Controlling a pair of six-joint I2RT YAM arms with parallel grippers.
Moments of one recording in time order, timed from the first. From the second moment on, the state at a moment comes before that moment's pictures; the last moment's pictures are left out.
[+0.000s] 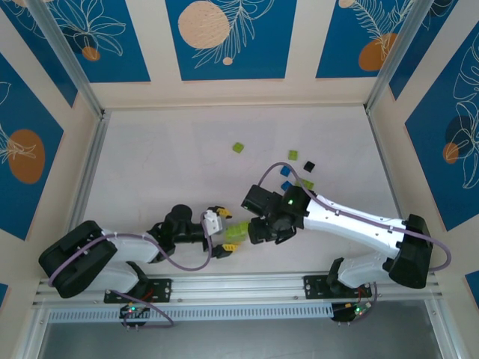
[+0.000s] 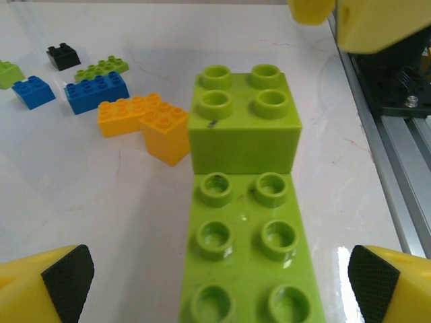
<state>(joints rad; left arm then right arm) -0.78 1.33 0.21 0.74 0.55 0.26 1.07 1.32 1.10 -1.14 0.00 0.81</state>
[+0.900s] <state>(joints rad) -0.71 1.40 0.24 0.77 0.69 0.23 0.94 1.45 1.07 -0.99 -0.01 0.72</state>
